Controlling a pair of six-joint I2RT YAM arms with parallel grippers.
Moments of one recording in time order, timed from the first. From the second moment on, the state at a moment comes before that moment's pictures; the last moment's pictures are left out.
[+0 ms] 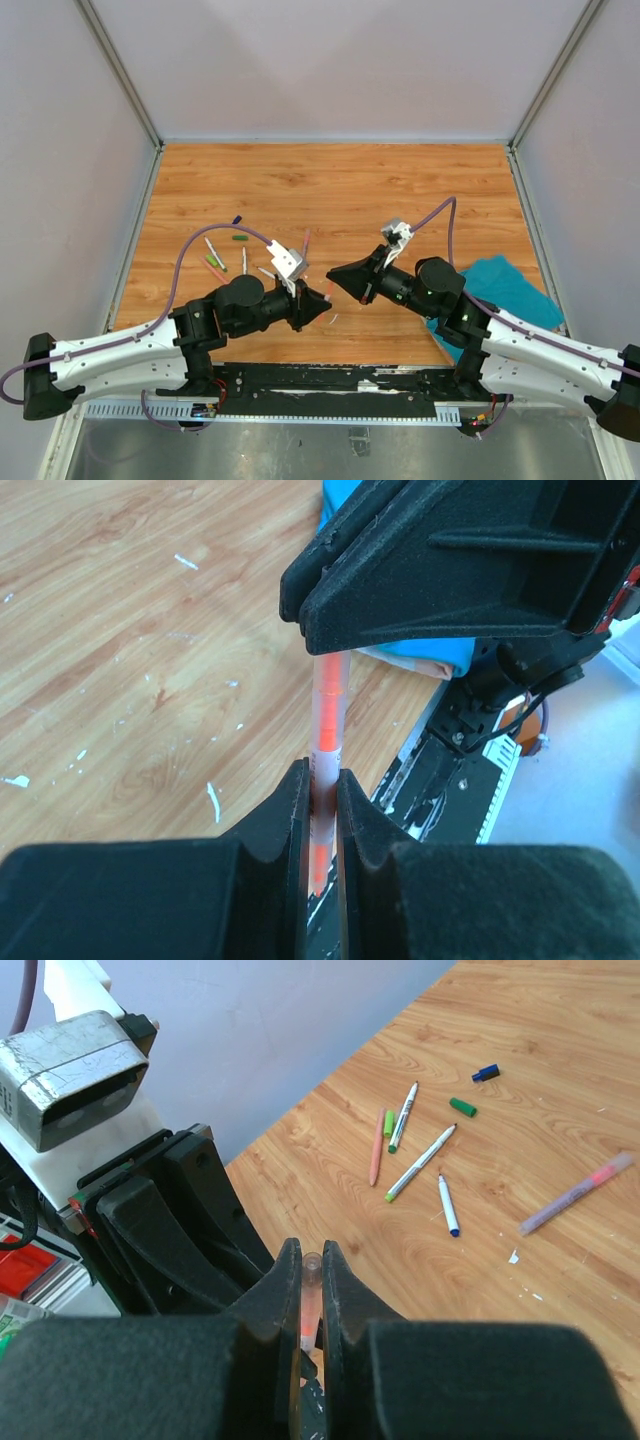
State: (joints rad) left arm -1.17 0.76 0.57 -0.04 -0.13 -0.41; right arm 1.05 0.85 0.57 0.27 -0.02 0.50
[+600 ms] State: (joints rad) left arm -1.16 0.82 0.60 0.18 -0.12 -0.40; right arm 1.09 0.77 0.89 -0.13 0.09 0.30
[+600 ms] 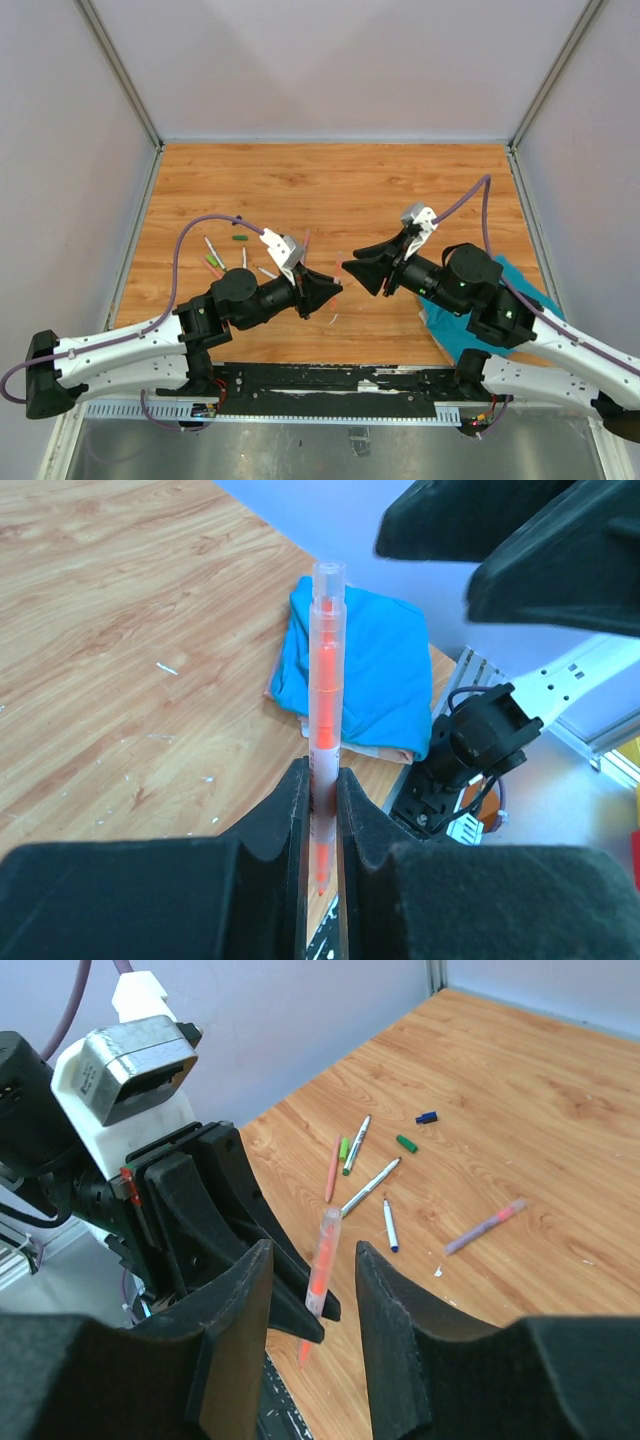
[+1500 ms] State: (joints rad) left arm -1.16 0.82 0.60 0.19 -0.12 -0.40; right arm 1.10 0.82 0.80 -0.09 0.07 0.35
